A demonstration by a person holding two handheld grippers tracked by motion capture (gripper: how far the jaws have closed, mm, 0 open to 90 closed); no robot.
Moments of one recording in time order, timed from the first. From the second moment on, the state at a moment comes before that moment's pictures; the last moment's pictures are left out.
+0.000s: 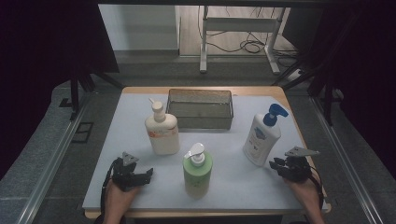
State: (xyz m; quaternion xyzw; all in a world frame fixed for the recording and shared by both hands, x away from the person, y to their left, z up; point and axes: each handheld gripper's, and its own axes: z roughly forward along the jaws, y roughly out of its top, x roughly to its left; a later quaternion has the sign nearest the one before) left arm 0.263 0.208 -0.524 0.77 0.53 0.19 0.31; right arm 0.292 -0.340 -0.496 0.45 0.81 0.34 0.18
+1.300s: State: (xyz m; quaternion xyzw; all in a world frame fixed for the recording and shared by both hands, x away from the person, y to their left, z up) left arm 0.263 0.208 -0.524 0.77 0.53 0.19 0.31; right arm 0.291 -0.324 -0.466 0.43 0.80 0.38 0.20
